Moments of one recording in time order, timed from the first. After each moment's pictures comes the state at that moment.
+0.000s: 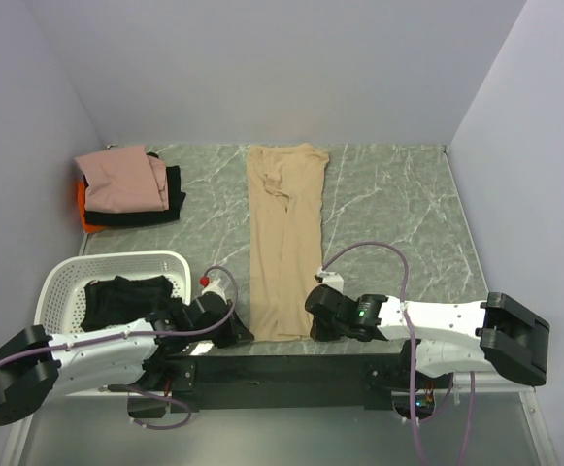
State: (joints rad) left arm -1.00 0.92 0.18 -0.04 0.03 -1.23; right arm 1.14 1.19 0.50 -0.39 0.17 0.99
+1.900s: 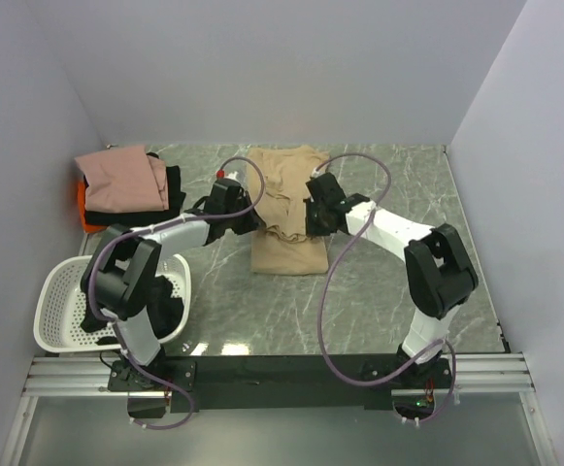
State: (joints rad) left arm -0.48 1.75 1.03 0.04 0.15 -0.74; right arm 0.55 1.76 1.21 -0.42 0.08 0.46
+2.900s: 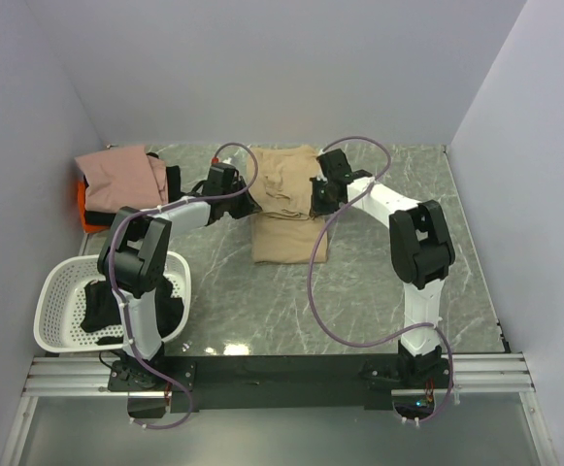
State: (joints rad) left arm -0.38 1.95 1.25 0.01 0.19 -0.75; right arm 0.38 2.04 1.52 -0.47 -0.10 0.36
